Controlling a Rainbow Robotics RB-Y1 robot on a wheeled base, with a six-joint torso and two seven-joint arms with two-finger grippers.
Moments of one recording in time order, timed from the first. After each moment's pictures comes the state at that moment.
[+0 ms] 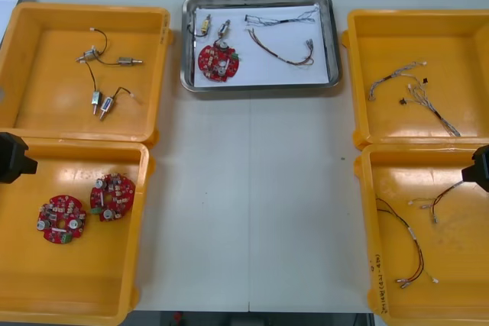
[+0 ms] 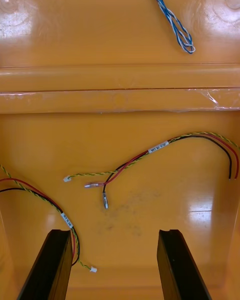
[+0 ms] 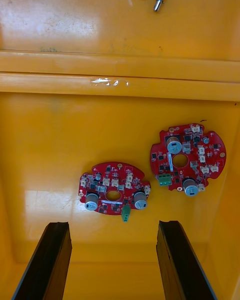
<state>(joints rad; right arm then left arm) -0.13 -0.65 -0.35 -2.19 -0.72 1.92 1.39 -0.11 0.84 0.30 -2.25 0.90 1.87 -1.18</state>
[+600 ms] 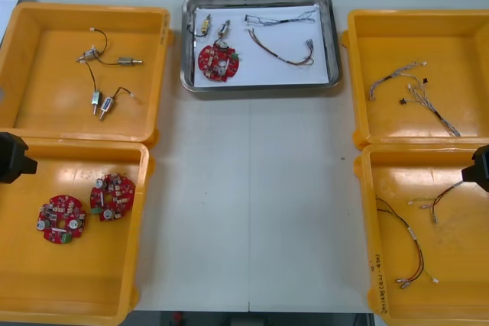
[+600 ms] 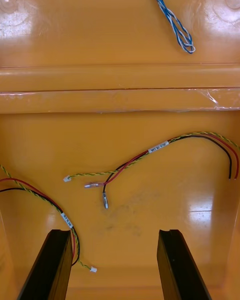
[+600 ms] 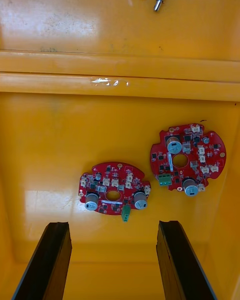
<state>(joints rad) -0.13 -0.65 -0.35 -2.19 -0.72 1.92 1.39 -0.11 0.84 0.30 -2.25 0.90 1.87 -1.18</state>
